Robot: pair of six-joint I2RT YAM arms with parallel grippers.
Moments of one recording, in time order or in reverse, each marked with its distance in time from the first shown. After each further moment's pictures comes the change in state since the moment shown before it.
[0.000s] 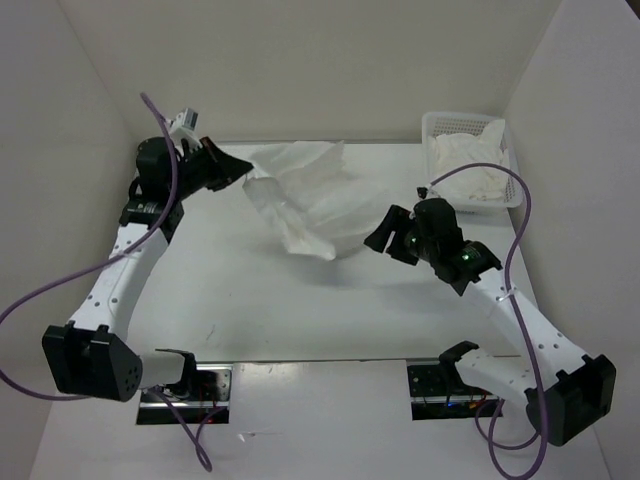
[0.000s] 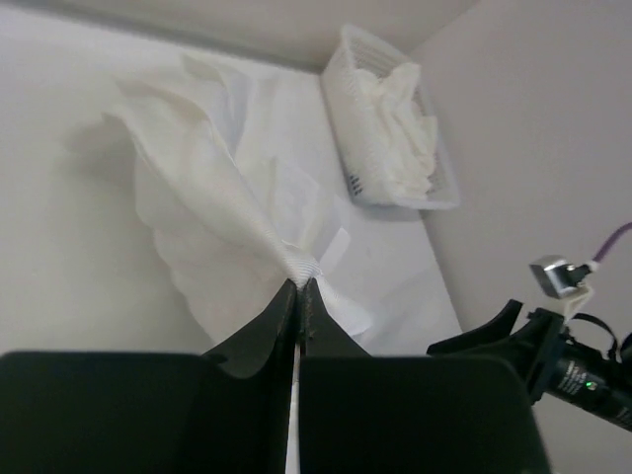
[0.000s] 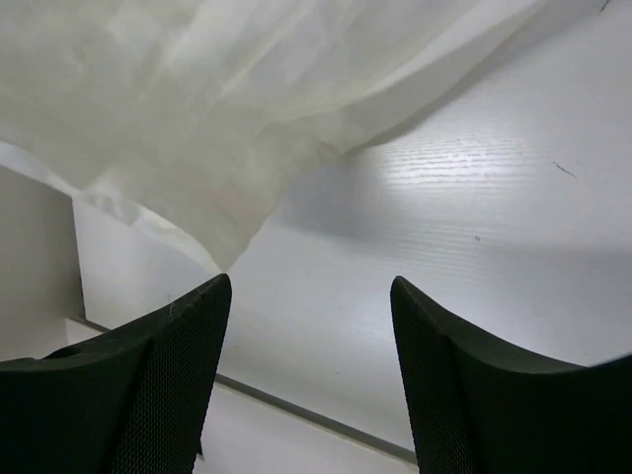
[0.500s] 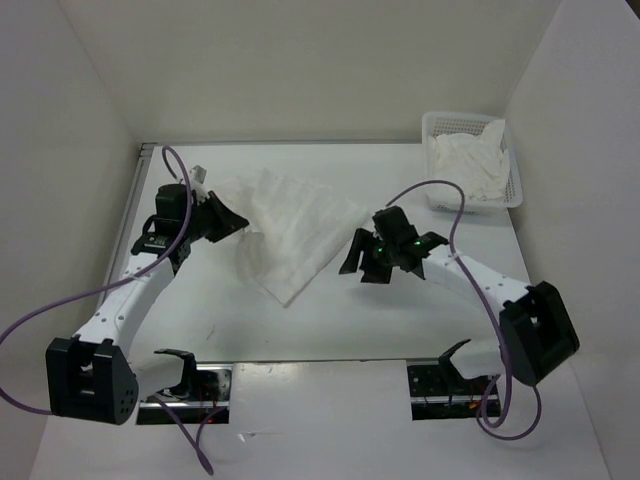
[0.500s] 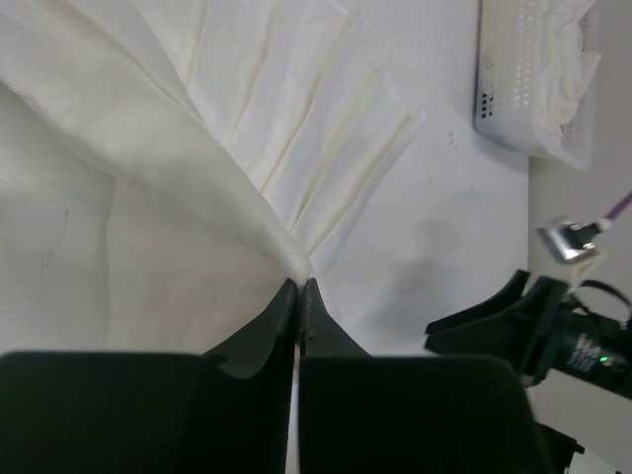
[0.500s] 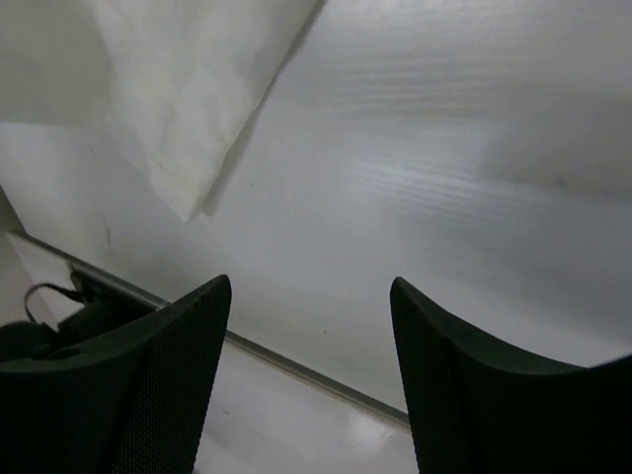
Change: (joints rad) left arm 0.012 -0.128 -0.399 -0.092 -0.132 -0.008; right arm 0.068 0.310 -0.058 0.072 -0.148 0.052
